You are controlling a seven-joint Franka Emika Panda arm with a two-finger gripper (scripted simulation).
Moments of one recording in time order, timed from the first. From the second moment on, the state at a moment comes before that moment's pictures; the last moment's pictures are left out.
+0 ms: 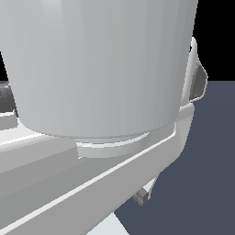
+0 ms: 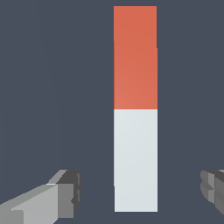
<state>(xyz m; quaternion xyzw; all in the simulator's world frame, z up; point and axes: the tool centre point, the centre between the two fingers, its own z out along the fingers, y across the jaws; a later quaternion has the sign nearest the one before) -0.009 -0.224 0.069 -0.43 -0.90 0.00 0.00</state>
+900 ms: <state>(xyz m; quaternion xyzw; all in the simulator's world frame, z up) -0.008 -0.224 0.019 -0.43 -0.90 0.00 0.00</state>
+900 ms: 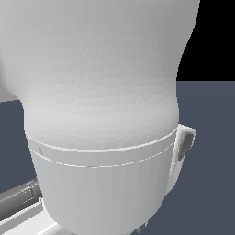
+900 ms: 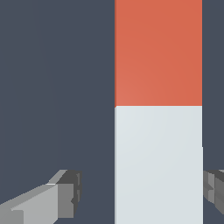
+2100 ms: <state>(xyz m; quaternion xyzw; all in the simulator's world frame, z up) -0.018 -0.204 0.024 -0.47 -0.88 0.00 0.00</state>
